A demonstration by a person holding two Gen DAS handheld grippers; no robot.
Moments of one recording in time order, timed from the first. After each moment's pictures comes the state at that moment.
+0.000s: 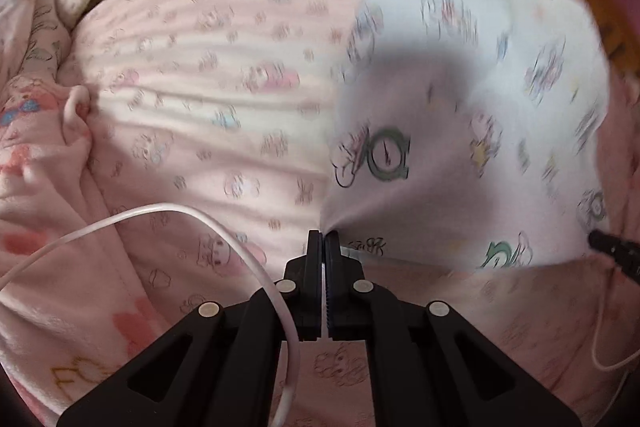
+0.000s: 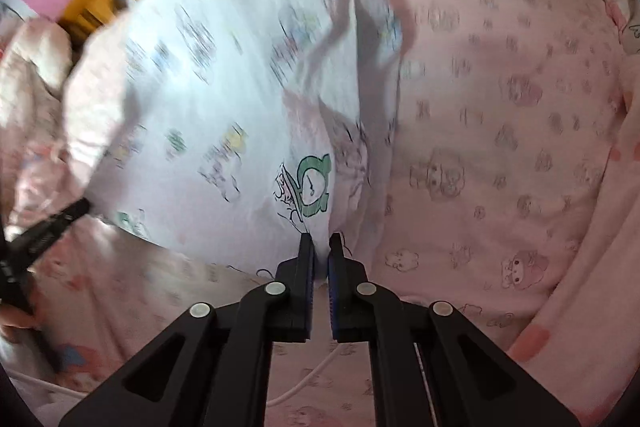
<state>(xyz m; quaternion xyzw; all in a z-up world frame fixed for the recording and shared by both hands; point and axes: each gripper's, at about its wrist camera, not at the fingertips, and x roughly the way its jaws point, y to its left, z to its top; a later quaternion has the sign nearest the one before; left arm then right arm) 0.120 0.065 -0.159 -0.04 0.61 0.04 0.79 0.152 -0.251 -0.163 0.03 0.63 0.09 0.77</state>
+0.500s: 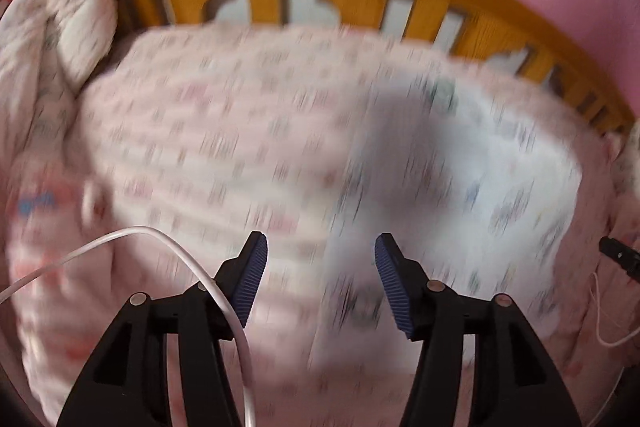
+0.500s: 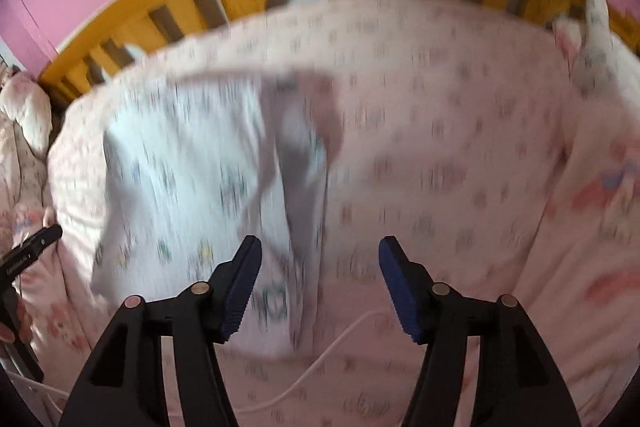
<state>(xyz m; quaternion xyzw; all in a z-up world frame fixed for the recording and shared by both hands) 0.186 0.090 -0.072 -0.08 0.50 0.02 0.86 0.201 -0.290 -0.065 0.05 0.52 0.04 0.85</state>
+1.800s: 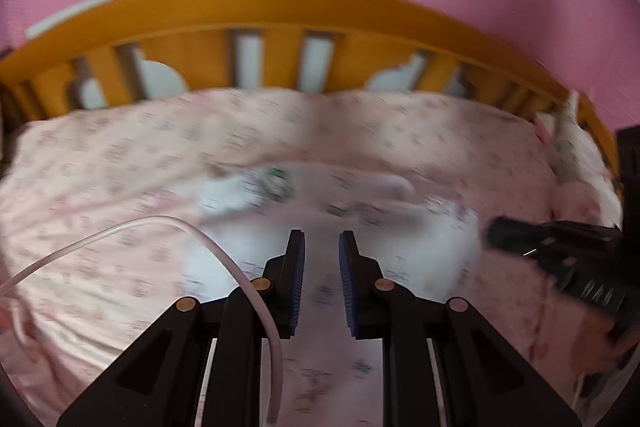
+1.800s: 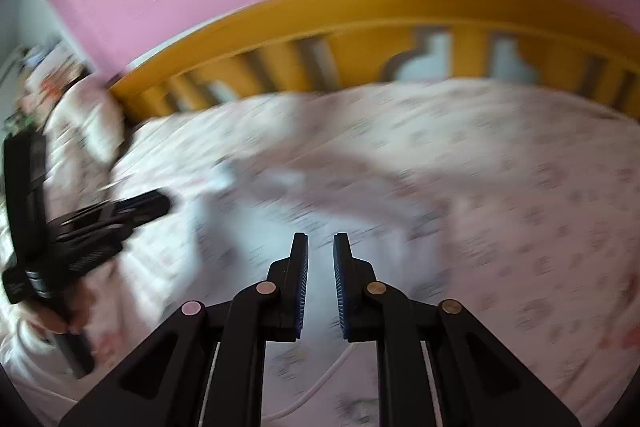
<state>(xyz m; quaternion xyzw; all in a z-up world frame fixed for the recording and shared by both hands) 0.260 -0.007 -0.057 -0.05 0.48 -0.14 0.87 0.254 -0.216 -0.061 0.07 0.48 0.21 0.85</state>
